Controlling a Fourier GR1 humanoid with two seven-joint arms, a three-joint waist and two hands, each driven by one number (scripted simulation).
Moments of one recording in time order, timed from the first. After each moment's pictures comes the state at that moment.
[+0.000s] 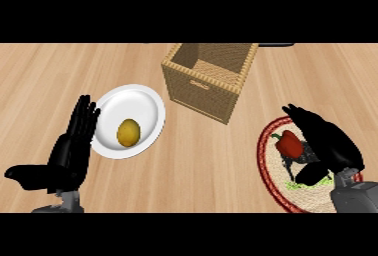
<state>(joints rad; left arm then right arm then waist) -0.01 0.11 -0.07 -1.70 0.07 0.17 0.02 -0.15 -0.38 0.14 -1.63 0.88 0.38 0.24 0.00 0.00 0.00</state>
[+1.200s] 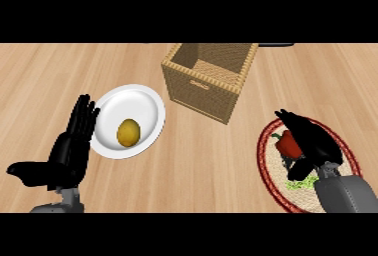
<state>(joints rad) -0.02 0.08 -0.01 -1.66 0.05 0.11 0.00 -0.19 -0.28 0.07 -1.38 1.03 0.31 0.11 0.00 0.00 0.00</state>
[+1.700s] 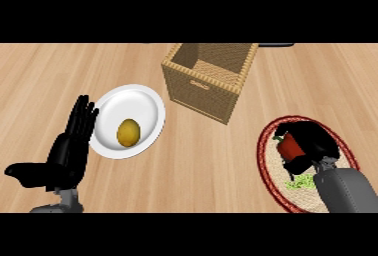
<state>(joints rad) -0.02 0.07 0.00 -1.66 0.04 0.10 0.00 -0.25 -0.30 0.07 -1.24 1.08 0.28 0.00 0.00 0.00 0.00</state>
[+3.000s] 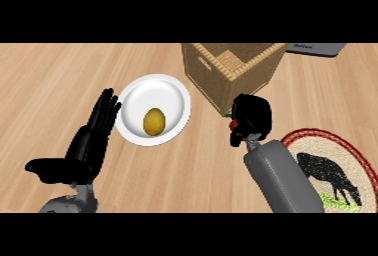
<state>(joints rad) -0.07 0.04 -0.08 -1.68 0.03 0.04 0.03 -0.52 -0.02 0.25 -1.15 1.17 0.04 0.64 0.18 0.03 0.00</state>
